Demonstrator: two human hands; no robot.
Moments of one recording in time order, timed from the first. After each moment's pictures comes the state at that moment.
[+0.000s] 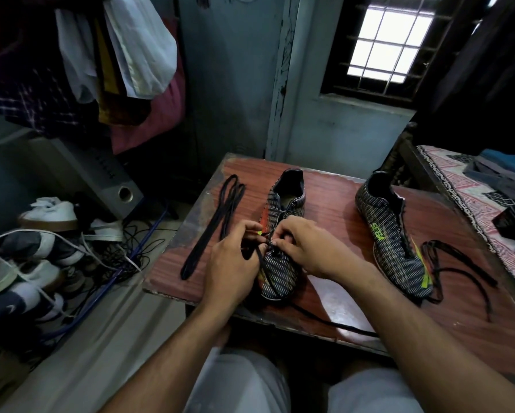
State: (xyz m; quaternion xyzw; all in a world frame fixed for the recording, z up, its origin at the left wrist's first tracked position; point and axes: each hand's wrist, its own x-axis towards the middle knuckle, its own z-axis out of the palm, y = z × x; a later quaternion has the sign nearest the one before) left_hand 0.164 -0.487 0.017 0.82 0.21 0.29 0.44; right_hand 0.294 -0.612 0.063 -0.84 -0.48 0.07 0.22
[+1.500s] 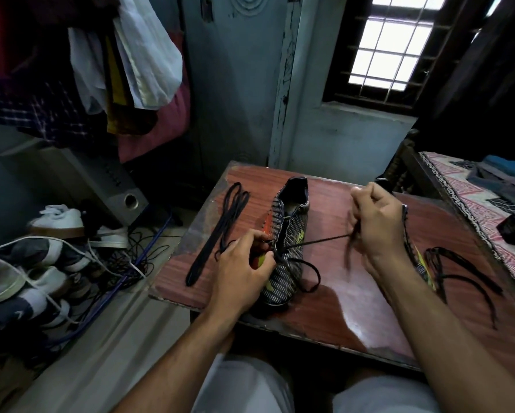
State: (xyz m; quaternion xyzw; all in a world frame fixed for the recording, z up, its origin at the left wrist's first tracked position) left_hand 0.167 -0.487 0.015 0.84 0.17 0.29 0.43; right_hand 0.316 -0.648 0.096 -0.68 -0.21 -0.04 0.70
